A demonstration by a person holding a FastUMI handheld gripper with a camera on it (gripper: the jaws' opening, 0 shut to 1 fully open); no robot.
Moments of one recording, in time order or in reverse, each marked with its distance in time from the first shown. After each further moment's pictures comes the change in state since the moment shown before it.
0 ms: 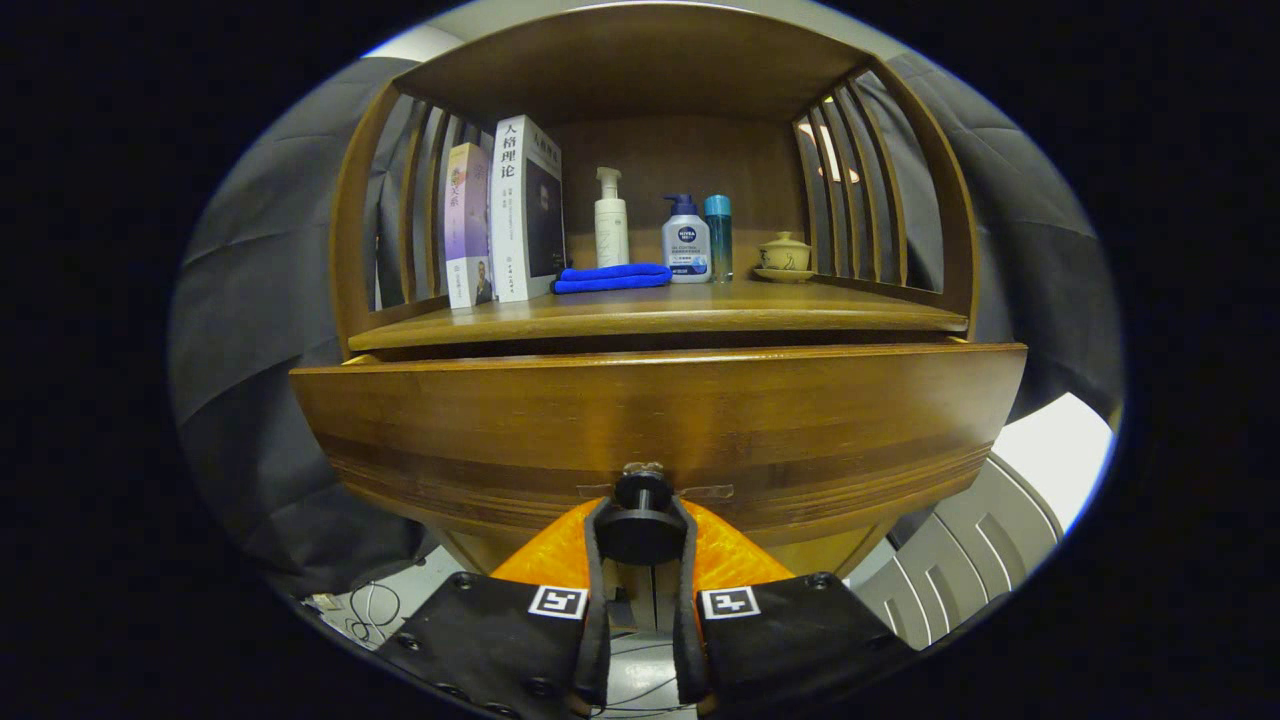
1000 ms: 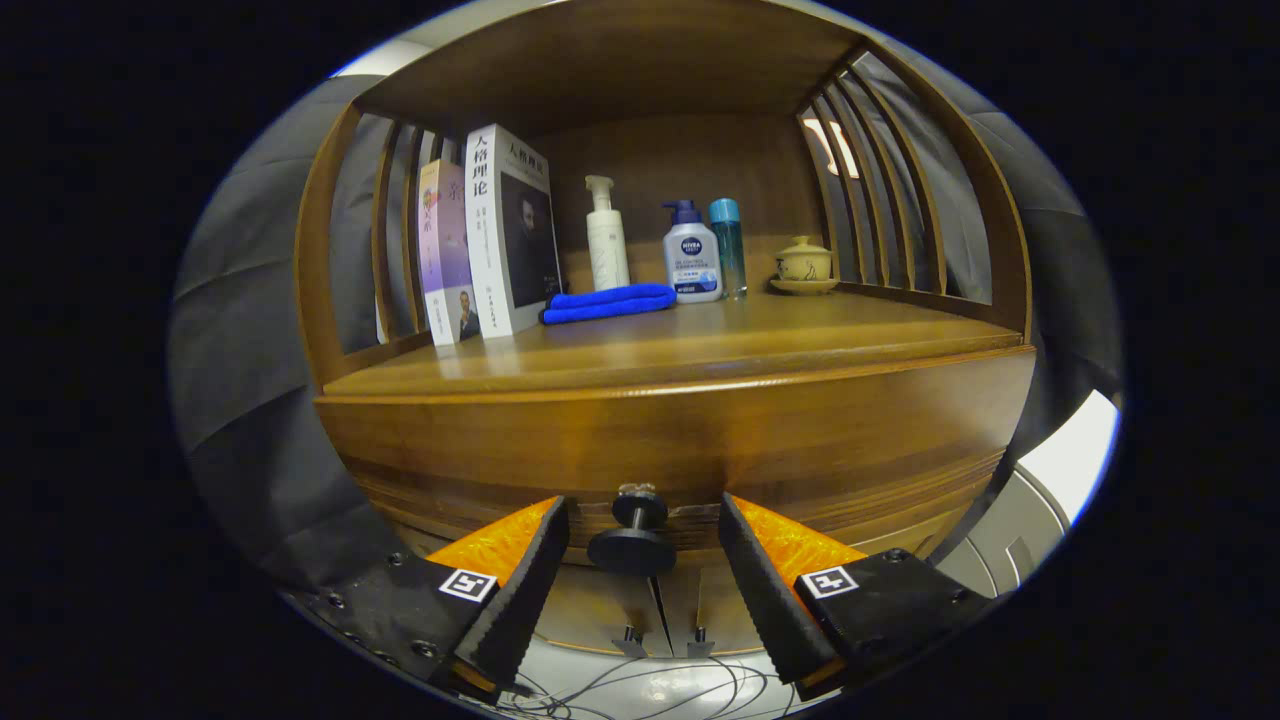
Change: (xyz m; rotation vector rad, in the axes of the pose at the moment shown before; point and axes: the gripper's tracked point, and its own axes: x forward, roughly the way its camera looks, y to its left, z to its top) arm 0.068 -0.003 0.031 0.048 -0.010 0.052
